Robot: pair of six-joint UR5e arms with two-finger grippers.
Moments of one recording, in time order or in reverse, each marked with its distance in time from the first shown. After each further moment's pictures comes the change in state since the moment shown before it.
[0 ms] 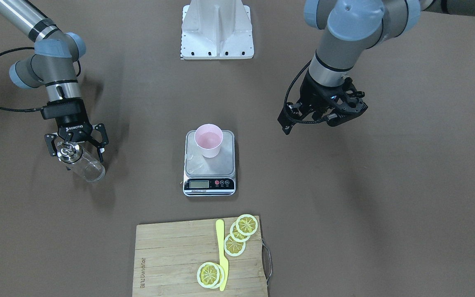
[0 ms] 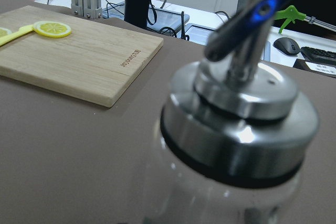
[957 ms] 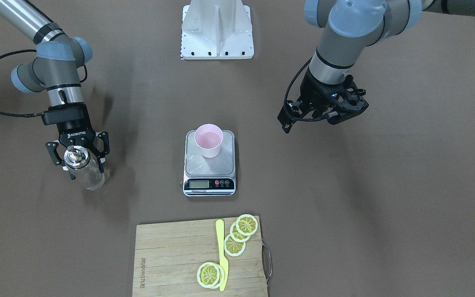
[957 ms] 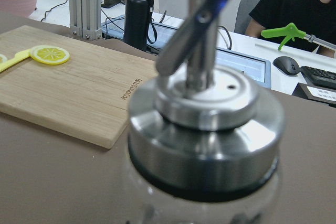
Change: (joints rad) left arm -0.006 -0.001 -0.011 0.004 -0.003 0.003; right arm 0.067 0.066 0.045 -0.117 0.042 -0.086
